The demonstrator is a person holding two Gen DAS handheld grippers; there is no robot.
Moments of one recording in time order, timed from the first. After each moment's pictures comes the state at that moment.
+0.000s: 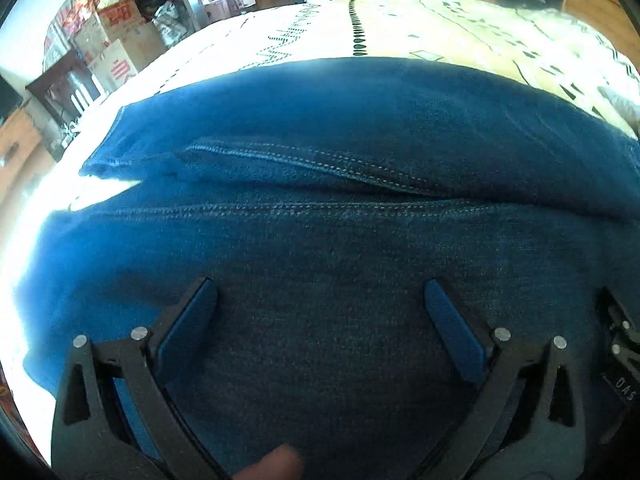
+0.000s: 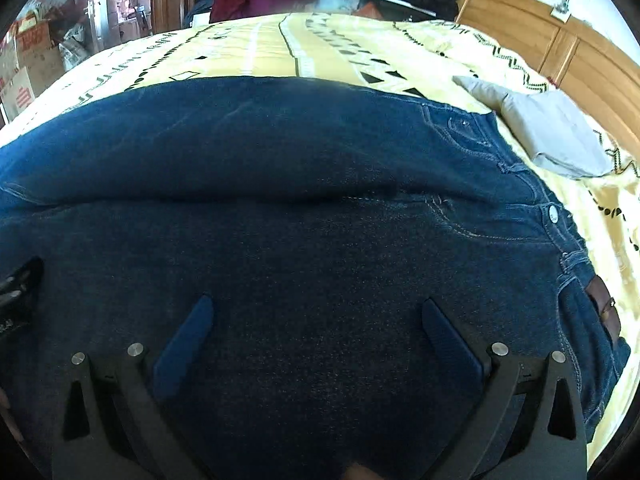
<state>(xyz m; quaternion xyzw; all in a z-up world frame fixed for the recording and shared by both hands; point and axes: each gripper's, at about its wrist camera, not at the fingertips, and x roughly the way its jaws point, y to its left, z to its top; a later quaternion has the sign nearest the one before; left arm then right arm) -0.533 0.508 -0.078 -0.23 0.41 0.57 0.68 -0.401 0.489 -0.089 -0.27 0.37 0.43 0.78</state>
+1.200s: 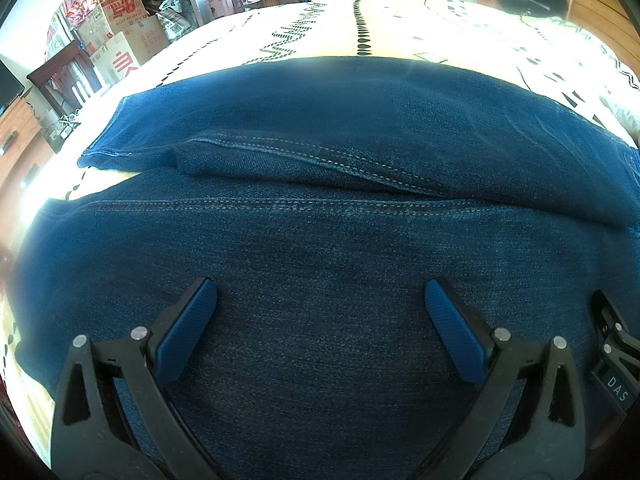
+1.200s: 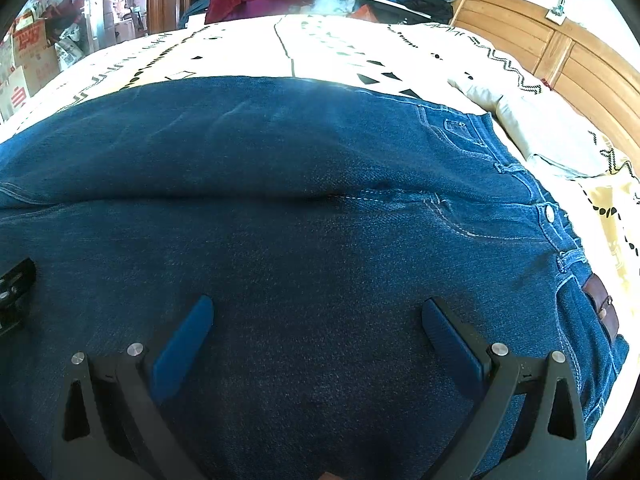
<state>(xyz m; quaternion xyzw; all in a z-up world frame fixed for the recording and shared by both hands) -0.537 0.502 -0.076 -0.24 0.40 0.58 0.67 -0.401 0.484 -0.084 -0.27 0.36 0.43 0.78</state>
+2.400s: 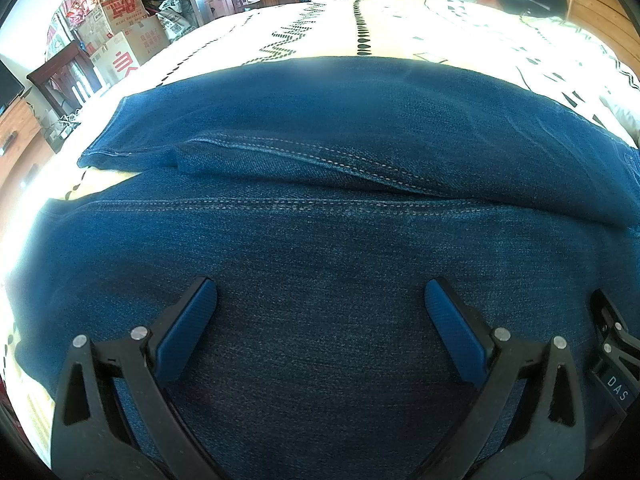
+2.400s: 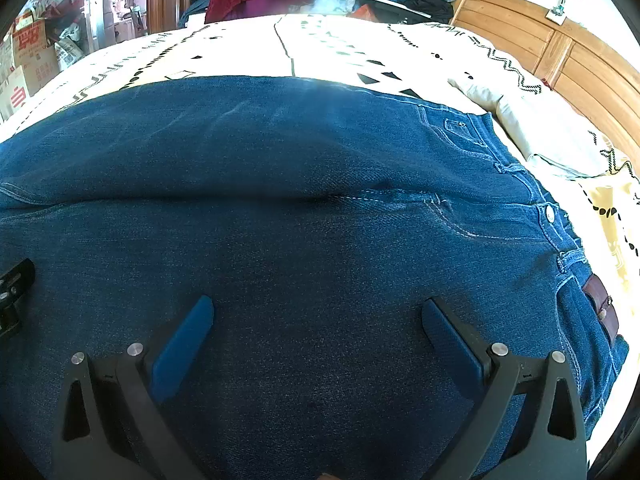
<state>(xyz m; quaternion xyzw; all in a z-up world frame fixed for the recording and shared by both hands) -0.537 0.501 -0.078 -0.24 0.40 0.58 0.67 -0.399 0.485 -0.085 -0.27 0.36 0.43 0.78</state>
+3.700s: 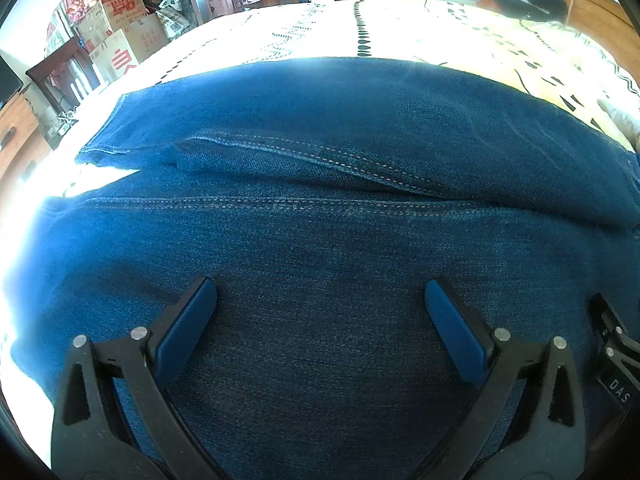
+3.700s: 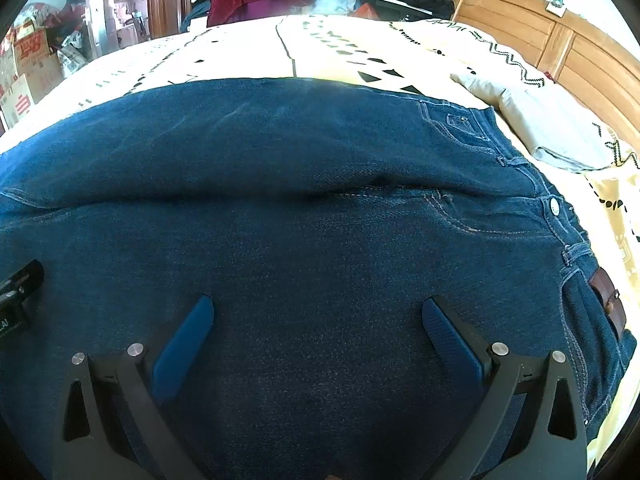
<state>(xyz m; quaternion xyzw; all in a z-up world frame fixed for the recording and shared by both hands) -0.530 0.507 -0.081 -0.24 0.39 0.57 0.68 -0.400 0.490 -0.087 -0.26 0.37 0.43 0.78</state>
